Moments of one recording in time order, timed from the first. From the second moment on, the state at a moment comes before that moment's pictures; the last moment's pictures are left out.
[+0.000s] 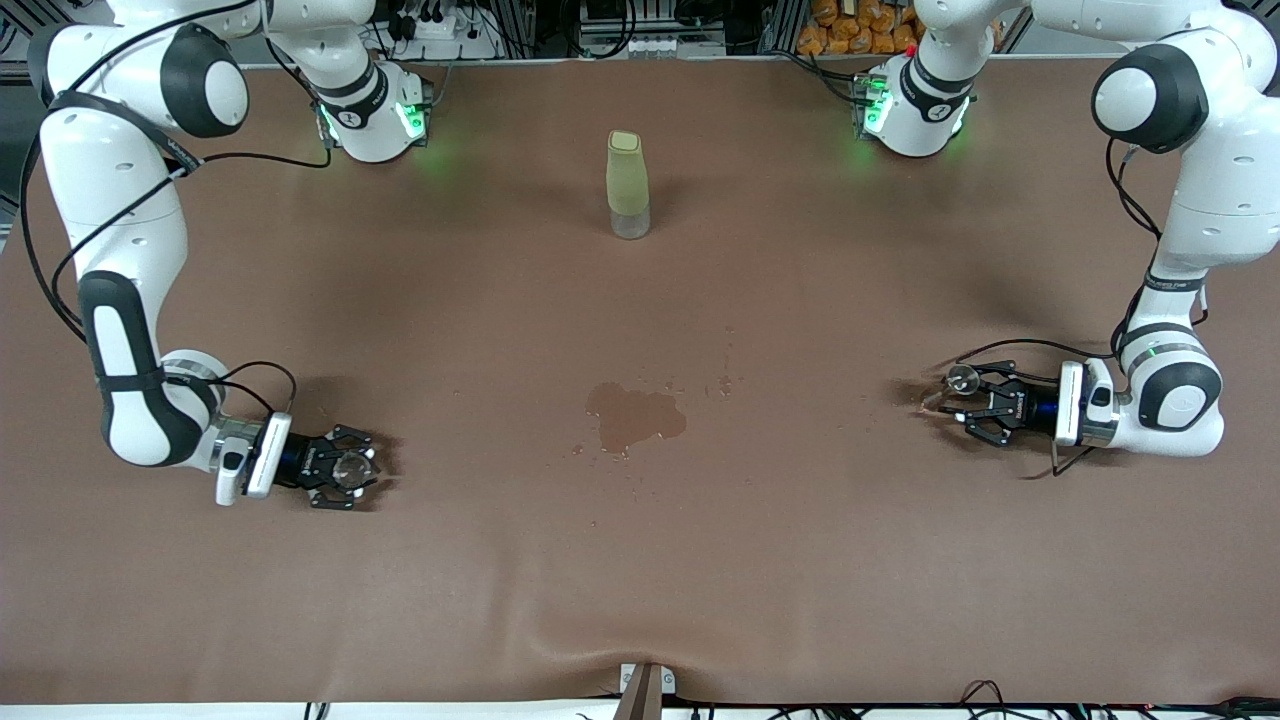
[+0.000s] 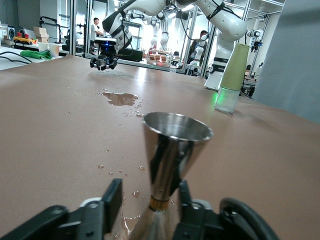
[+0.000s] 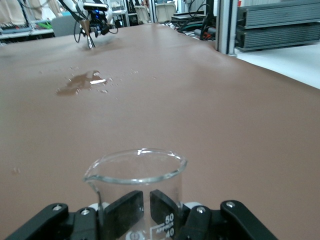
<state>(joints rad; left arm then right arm) 0.45 1.03 -0.13 -1.43 -0.88 1.44 2.37 -0.17 0.94 -0.05 -1.54 1.31 1.89 -2.37</state>
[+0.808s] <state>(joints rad) 0.59 0.97 -0.13 -1.32 -0.71 1.40 1.86 -0.27 0.98 -0.06 -1.53 1.32 1.85 -2.46</state>
